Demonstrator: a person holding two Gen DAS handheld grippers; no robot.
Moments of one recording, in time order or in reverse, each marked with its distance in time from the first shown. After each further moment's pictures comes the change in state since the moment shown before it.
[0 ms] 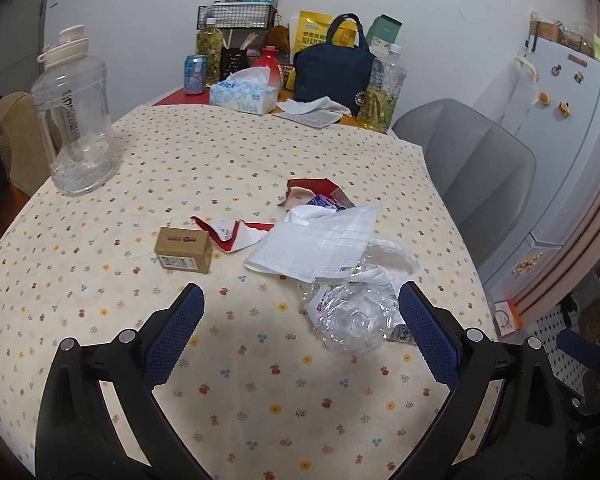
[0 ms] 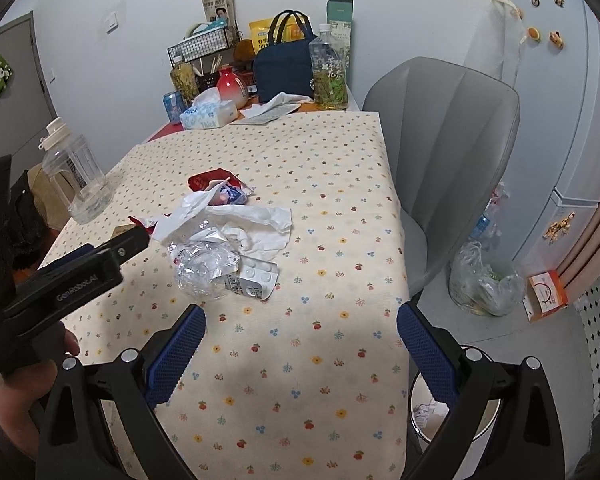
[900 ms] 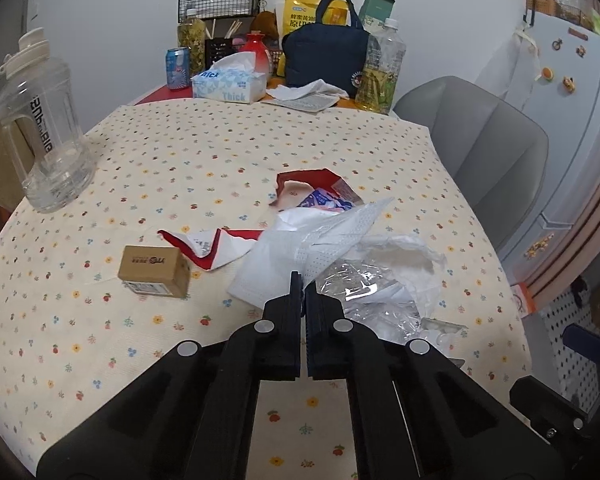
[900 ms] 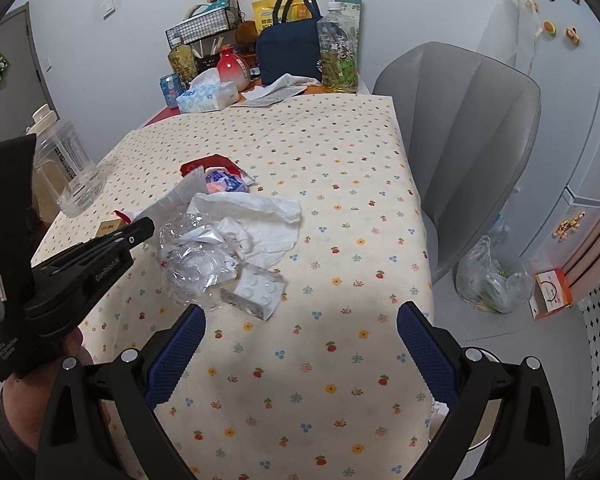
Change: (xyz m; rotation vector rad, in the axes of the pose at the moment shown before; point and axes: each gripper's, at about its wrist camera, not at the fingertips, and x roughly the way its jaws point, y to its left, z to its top) left arm 0.043 -0.004 0.007 0.053 0.033 0.019; right arm 0.041 0.011 0.010 -0.022 0.049 0.010
